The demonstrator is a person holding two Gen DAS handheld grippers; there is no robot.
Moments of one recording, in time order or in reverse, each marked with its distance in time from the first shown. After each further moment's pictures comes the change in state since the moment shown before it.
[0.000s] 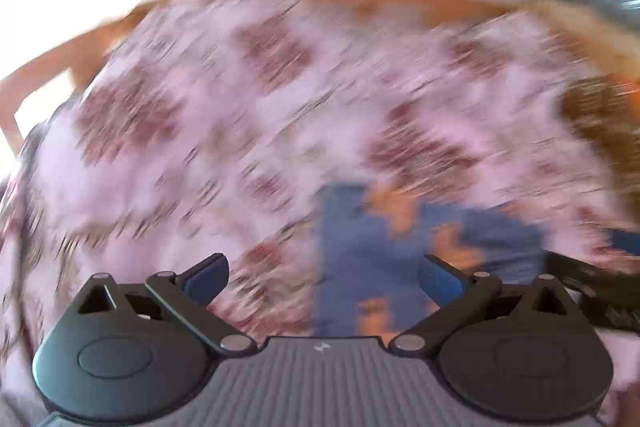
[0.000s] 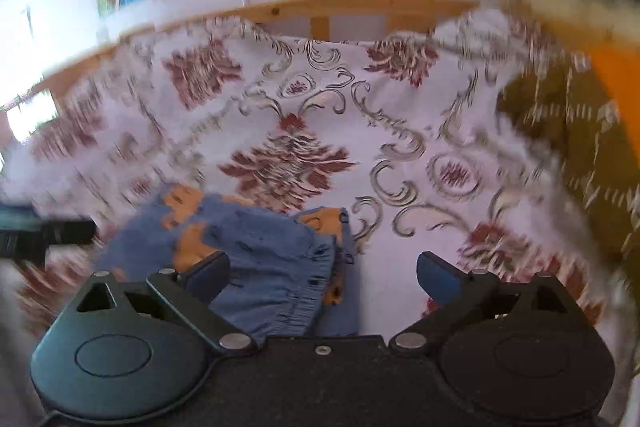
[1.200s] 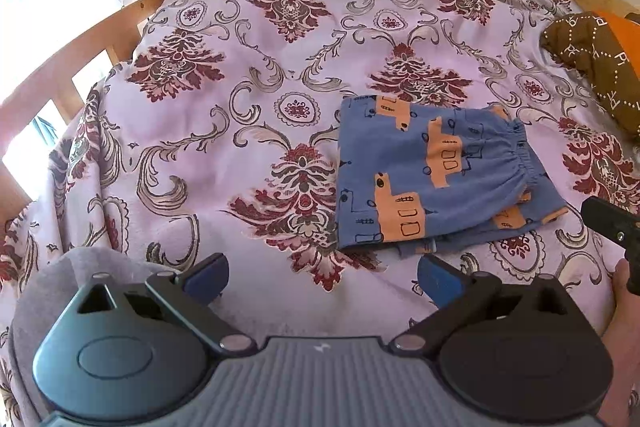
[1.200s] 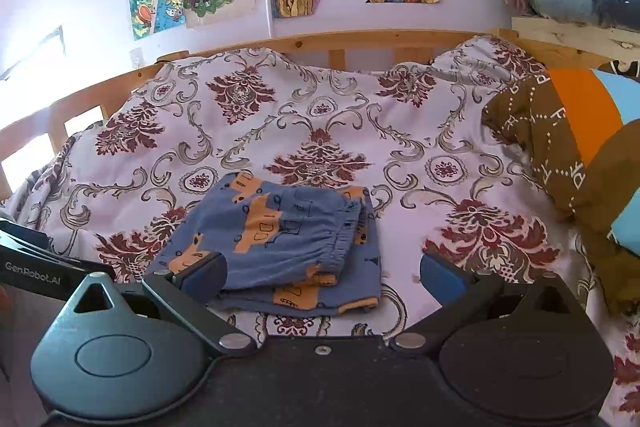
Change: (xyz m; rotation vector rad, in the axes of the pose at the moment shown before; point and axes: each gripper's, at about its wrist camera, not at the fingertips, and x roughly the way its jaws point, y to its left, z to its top) left arm -0.097 0.005 -0.055 0.104 0.048 0.028; right arm -0.128 0.001 -0.045 0.113 -0.107 0.109
